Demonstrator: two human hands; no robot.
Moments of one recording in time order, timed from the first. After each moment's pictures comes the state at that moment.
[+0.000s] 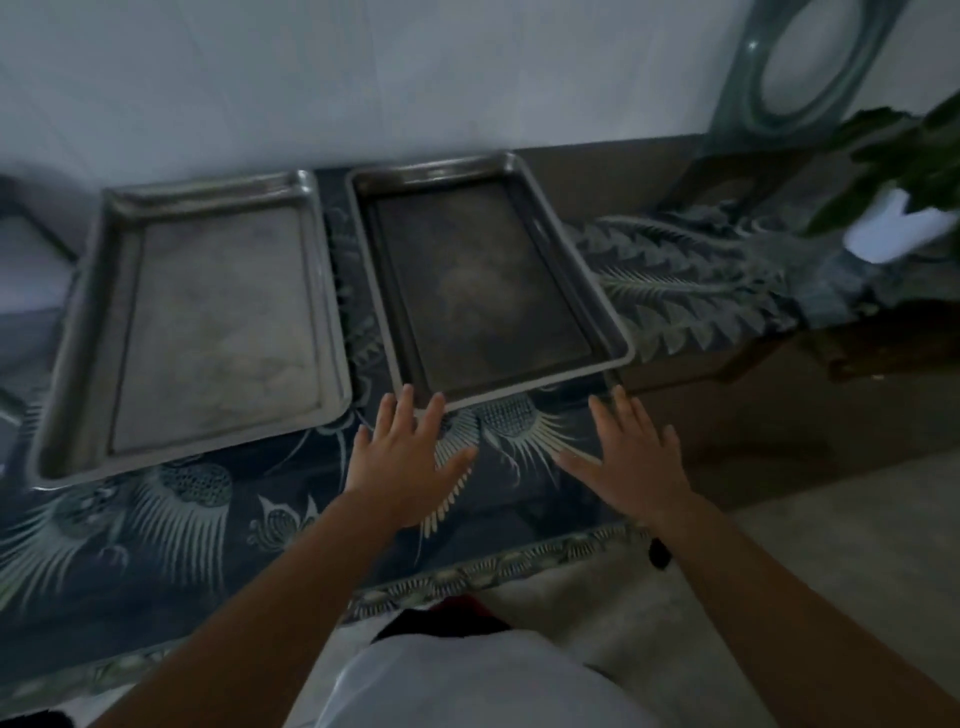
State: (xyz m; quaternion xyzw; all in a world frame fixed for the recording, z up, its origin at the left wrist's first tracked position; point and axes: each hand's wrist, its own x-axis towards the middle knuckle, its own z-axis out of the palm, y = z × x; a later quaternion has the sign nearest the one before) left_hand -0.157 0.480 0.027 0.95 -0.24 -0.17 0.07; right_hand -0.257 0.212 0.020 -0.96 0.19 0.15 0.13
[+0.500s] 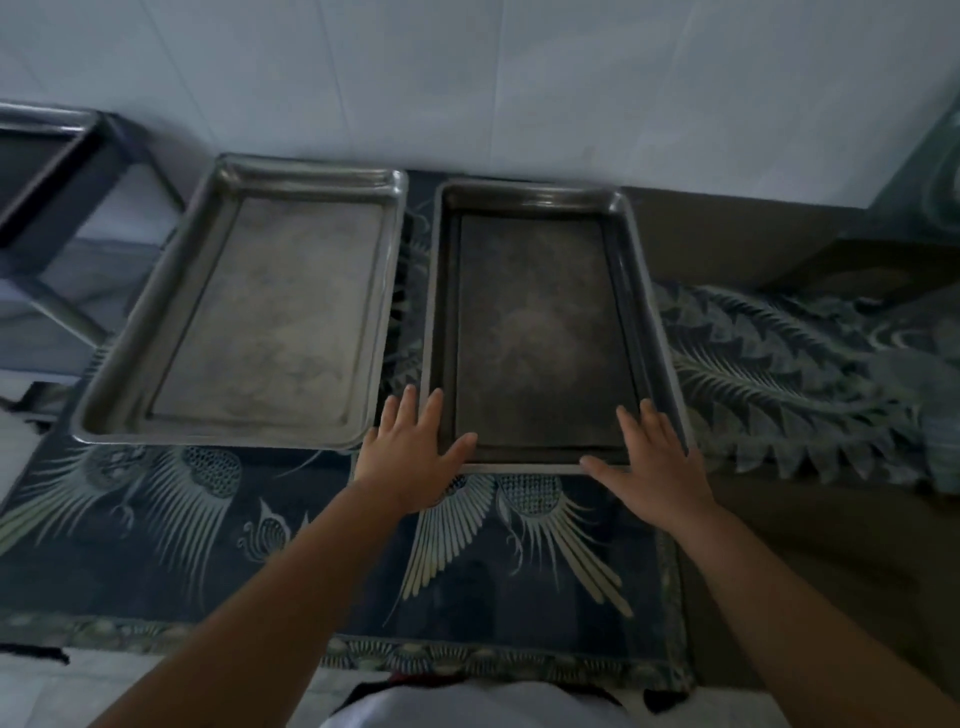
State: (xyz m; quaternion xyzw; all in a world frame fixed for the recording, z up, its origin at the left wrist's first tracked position) left_hand -0.078 0.444 0.011 0.97 -0.06 -0.20 0.14; right_hand -0.119 0.137 0.010 -0.97 0.09 0.21 0.10
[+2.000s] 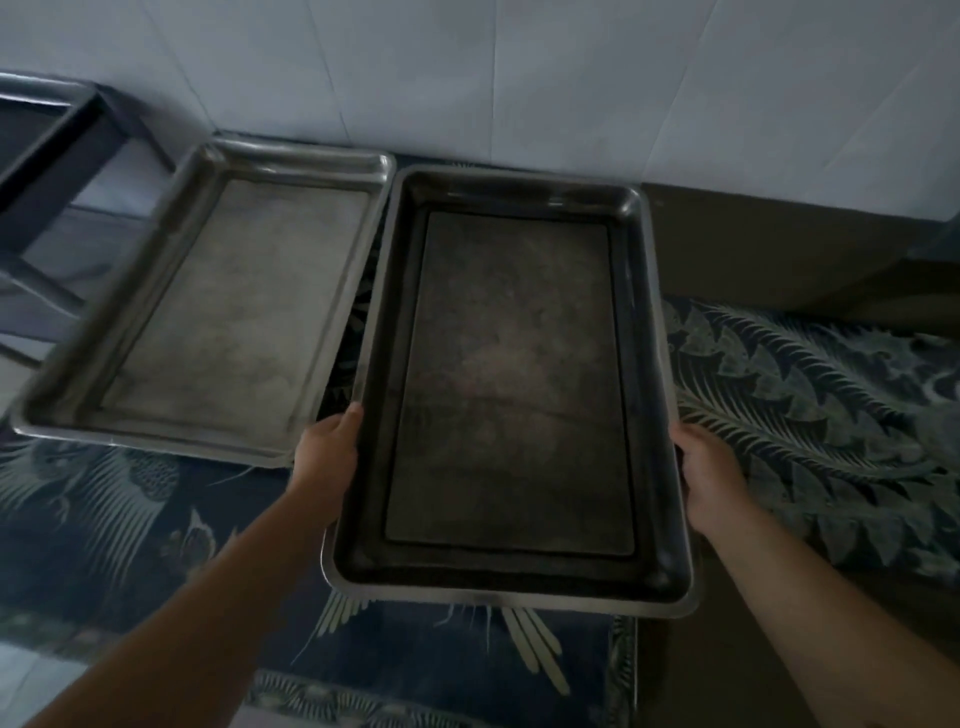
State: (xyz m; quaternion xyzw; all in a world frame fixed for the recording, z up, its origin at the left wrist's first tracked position) left_hand -0.035 0.427 -0.032 0.78 0.35 -0.07 0.51; right_hand -0.032 0.017 -0.028 -0.64 0.38 0.10 0.66
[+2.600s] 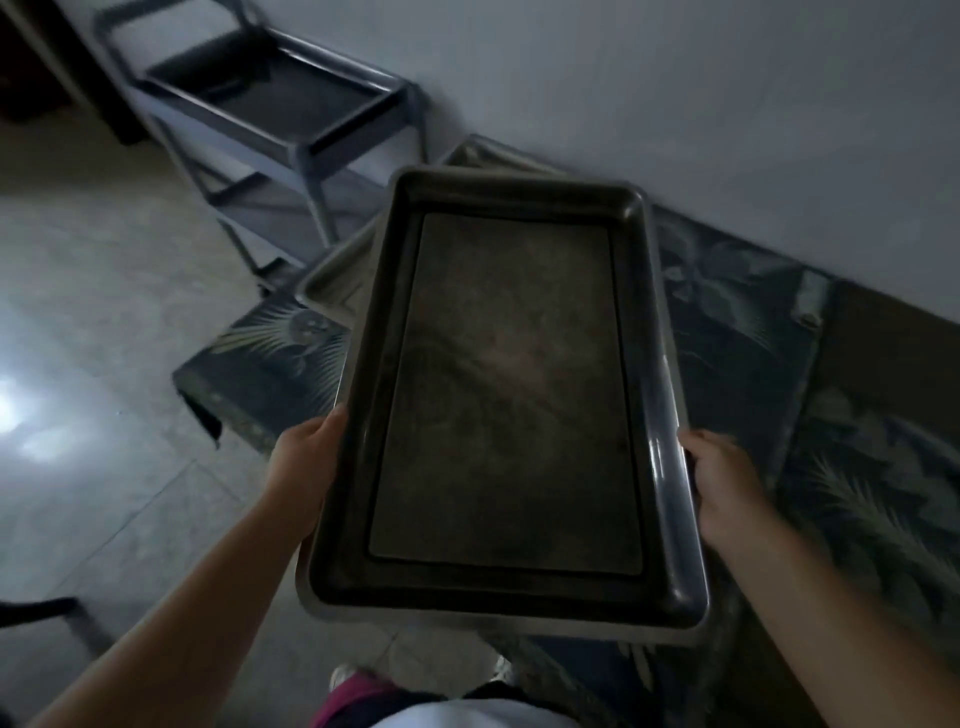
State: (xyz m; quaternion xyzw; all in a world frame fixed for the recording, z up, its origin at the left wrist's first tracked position) left_hand -0.240 0.572 0.039 0.70 0.46 0.08 0.54; right_hand -0.063 0.192 0.046 -0.71 0.22 0.20 0.64
